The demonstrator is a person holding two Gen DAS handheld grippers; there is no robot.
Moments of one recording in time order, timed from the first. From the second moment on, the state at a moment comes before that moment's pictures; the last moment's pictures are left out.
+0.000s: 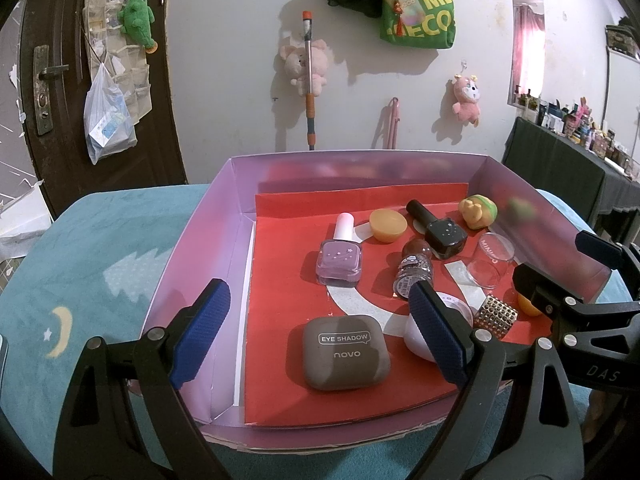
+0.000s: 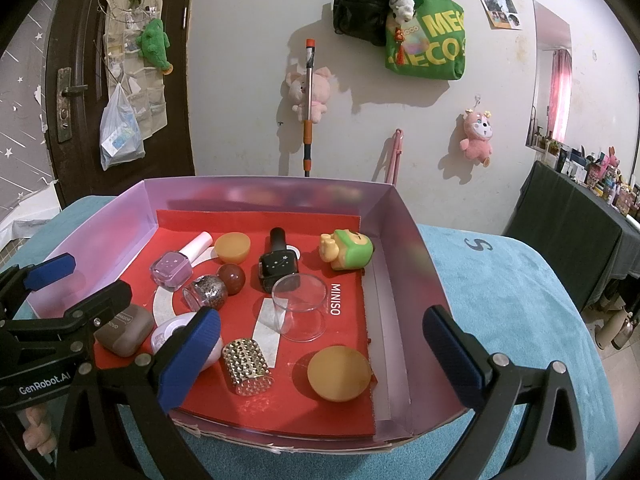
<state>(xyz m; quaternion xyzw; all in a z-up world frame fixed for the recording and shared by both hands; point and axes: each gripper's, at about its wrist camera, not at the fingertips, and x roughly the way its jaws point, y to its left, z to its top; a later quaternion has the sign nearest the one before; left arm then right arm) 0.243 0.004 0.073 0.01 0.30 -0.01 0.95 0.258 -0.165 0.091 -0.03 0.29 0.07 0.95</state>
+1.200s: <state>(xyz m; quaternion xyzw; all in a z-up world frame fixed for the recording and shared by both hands) 0.113 0.005 0.087 -0.01 0.36 -0.01 0.93 0.132 -0.185 0.114 0.03 0.34 0.07 0.94</state>
